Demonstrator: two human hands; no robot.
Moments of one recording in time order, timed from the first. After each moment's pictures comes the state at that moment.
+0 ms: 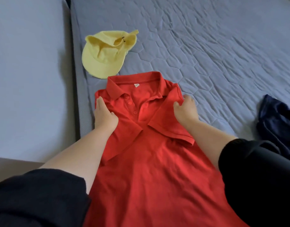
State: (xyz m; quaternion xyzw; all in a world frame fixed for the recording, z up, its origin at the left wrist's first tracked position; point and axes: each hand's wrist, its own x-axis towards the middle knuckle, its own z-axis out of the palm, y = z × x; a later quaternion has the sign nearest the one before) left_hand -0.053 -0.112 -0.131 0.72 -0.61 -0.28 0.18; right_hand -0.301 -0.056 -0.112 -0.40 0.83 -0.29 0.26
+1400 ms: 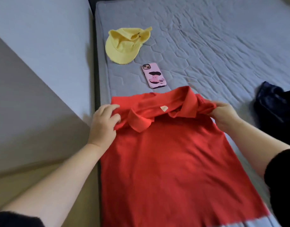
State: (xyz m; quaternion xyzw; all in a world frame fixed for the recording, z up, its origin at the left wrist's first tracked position) left_hand 0.032 0.051 -0.104 0.46 -0.84 0.03 0.28; right_hand -0.329 0.083 -0.090 -0.29 0.67 -0.51 0.45
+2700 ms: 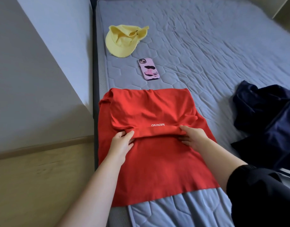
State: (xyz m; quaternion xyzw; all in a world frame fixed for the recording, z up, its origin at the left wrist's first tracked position) left_hand -0.023 0.169 -0.124 0.61 -0.23 -0.66 0.37; right_hand -0.267 0.179 -0.121 -0.09 0.75 -0.40 0.52
